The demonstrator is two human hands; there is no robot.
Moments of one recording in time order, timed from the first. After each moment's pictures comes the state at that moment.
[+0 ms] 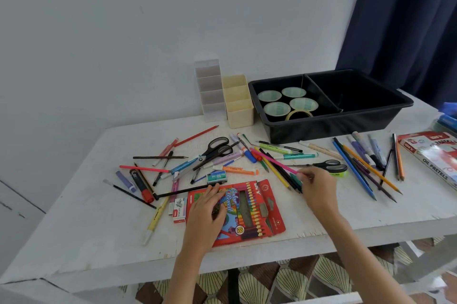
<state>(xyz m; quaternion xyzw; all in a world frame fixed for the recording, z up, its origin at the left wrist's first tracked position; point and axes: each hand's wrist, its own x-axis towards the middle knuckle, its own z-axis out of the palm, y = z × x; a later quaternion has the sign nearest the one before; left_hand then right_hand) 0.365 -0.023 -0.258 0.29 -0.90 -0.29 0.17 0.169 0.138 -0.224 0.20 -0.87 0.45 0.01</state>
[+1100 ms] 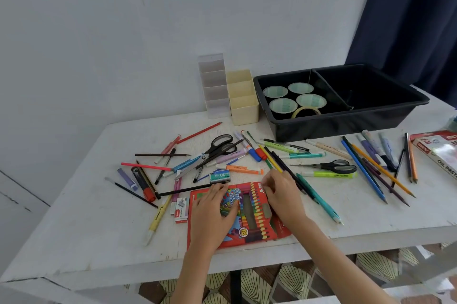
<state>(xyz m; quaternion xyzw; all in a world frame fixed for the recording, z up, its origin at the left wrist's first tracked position) 0.354 -0.022 -0.256 0.33 -0.91 -0.20 0.15 0.205 0.089 -0.240 0.36 -0.85 0.38 -0.06</state>
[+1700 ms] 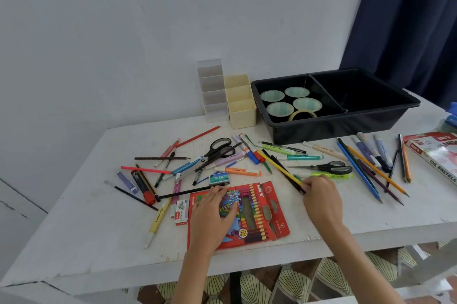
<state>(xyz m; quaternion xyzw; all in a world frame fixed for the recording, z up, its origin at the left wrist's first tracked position) 0.355 -0.021 -0.253 0.34 -0.90 -0.23 0.14 0.180 0.138 -0.232 0.20 -0.93 0.31 0.01</state>
